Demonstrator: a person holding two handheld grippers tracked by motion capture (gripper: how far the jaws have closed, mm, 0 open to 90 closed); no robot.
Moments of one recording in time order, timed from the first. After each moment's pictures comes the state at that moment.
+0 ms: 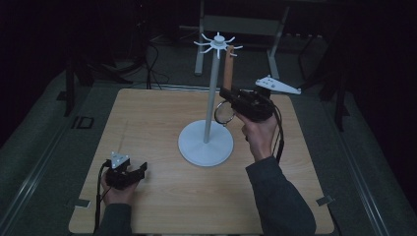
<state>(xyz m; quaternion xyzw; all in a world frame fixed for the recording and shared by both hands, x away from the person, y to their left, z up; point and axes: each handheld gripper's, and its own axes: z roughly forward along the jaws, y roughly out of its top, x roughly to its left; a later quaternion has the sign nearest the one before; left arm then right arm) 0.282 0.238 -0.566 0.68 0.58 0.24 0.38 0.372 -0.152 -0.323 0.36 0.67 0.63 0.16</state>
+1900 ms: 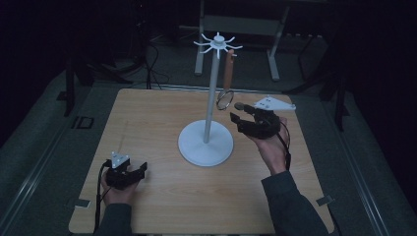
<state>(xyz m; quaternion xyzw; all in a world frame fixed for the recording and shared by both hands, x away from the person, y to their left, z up) 0.282 0.237 -0.566 0.68 0.59 0.24 0.38 0.362 -0.179 -0.371 0.36 0.76 0.48 0.24</state>
